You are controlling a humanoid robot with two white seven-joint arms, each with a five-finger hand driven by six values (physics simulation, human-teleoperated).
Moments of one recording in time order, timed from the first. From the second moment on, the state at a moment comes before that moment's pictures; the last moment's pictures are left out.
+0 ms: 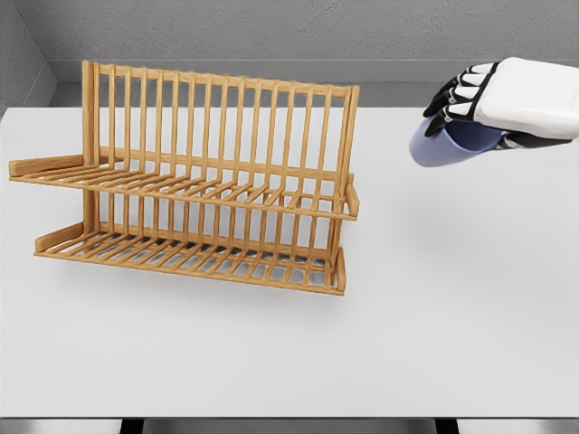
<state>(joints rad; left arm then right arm) -0.04 0.00 -0.08 0.04 -0.06 -0.07 -0.18 -0.70 -1.03 0.41 -1.76 0.20 -0.61 0.61</state>
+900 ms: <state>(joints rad) -0.04 0.00 -0.08 0.04 -0.06 -0.07 -0.18 -0.72 -0.96 0.45 -1.75 0.17 -0.61 0.61</state>
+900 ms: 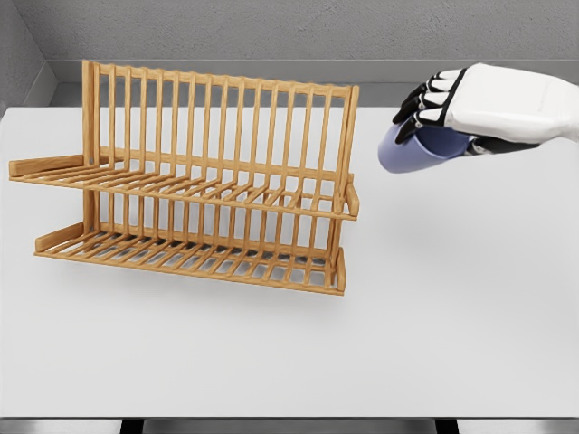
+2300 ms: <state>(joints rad) -0.04 0.00 -0.08 0.04 -0.06 -0.07 -0.18 -0.85 -0.78 0.66 -1.75 0.17 -0.59 0.61</state>
